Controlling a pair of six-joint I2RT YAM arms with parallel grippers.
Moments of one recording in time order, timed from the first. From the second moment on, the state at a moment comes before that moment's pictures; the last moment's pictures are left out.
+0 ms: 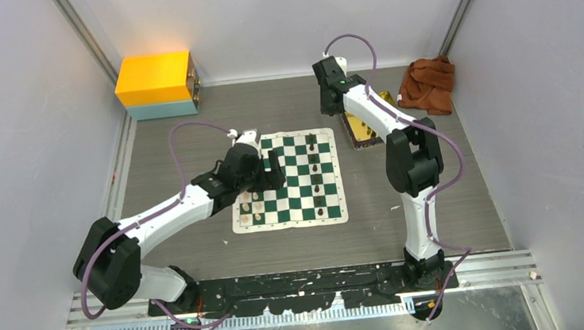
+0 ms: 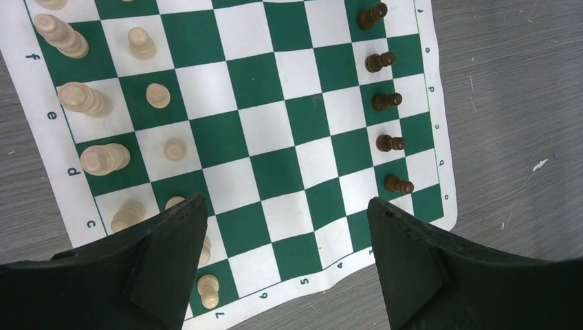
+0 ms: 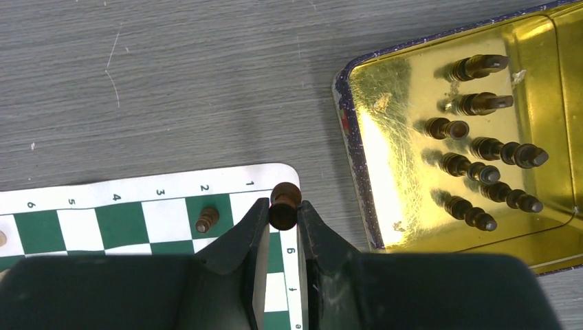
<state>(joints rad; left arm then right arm) -0.70 1.38 0.86 -0.18 -0.12 -0.58 0.38 2.09 1.82 -0.63 0.32 0.37</state>
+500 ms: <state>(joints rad) -0.70 1.37 0.85 -0.17 -0.12 -0.58 0.39 2.09 1.74 -0.60 0.26 0.40</state>
